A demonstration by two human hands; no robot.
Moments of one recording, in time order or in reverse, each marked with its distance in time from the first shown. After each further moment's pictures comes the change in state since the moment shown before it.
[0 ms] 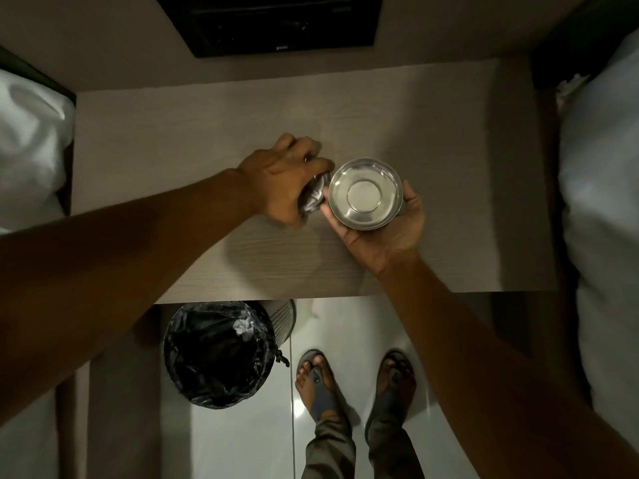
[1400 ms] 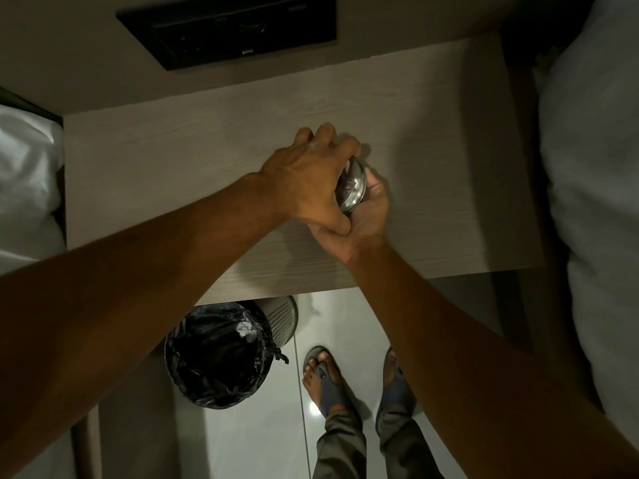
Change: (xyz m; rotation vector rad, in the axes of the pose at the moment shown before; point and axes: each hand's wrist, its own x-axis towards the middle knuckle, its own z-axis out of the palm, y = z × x) left_hand 0.007 0.089 -0.048 -0.137 0.060 -0.062; right_hand -0.001 0.011 0.015 0.087 0.053 -0.007
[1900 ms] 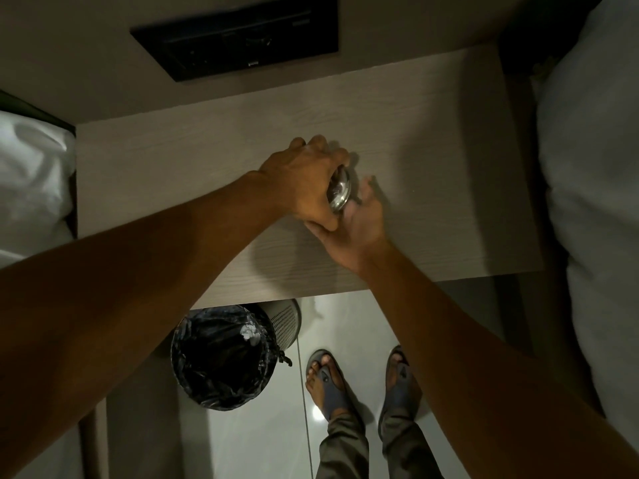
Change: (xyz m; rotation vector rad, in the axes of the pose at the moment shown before) left_hand 0.010 -0.020 0.001 0.008 -0.089 -0.051; right_hand -0.011 -0.005 0.004 -0.367 0.140 -0.024
